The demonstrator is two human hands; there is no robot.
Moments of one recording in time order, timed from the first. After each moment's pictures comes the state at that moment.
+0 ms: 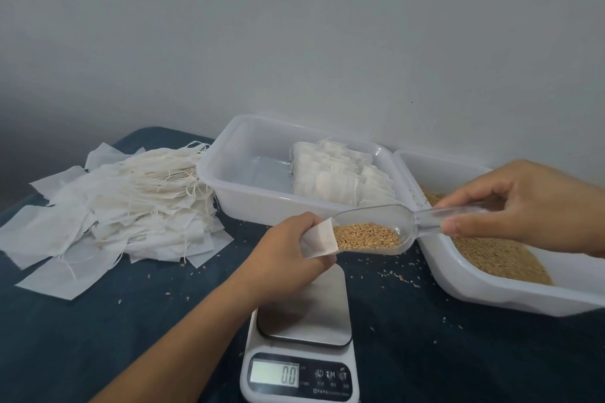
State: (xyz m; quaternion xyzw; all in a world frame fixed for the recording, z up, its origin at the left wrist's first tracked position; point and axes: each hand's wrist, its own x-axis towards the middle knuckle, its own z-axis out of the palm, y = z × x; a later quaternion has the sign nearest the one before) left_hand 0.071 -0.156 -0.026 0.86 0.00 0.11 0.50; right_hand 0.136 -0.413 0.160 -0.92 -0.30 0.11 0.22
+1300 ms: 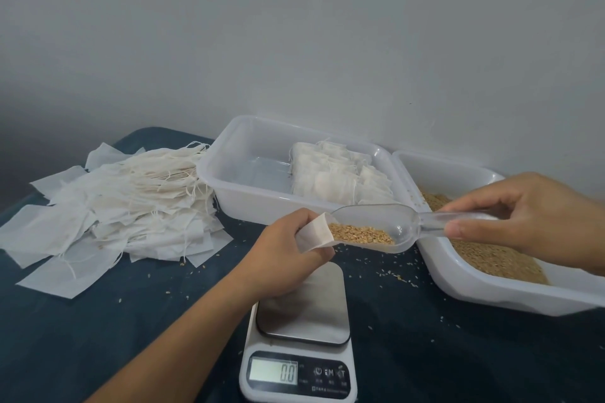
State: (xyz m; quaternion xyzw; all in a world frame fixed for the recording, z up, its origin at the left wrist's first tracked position) left_hand 0.072 -0.154 -0.025 0.83 0.01 0.12 0.54; right_hand 0.137 -0.429 0.148 -0.91 -0.29 0.09 0.26
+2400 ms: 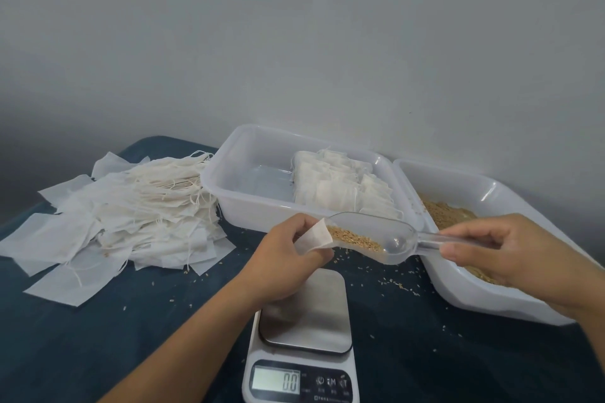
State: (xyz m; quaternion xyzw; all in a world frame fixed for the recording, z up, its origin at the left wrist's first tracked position) left_hand 0.071 -0.156 -0.021 0.78 0.04 0.12 0.61; right_hand 0.141 -0.441 0.104 -0.88 -0.24 0.12 0.39
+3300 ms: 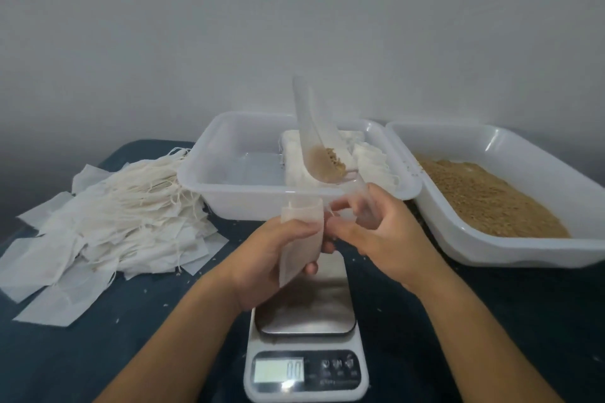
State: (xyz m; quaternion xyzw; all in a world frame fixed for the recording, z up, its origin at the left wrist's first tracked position) left_hand 0.064 -0.159 -0.012 0.53 -0.04 -0.10 0.84; right_hand 0.136 -0.346 0.001 -0.78 -0.27 0.07 0.56
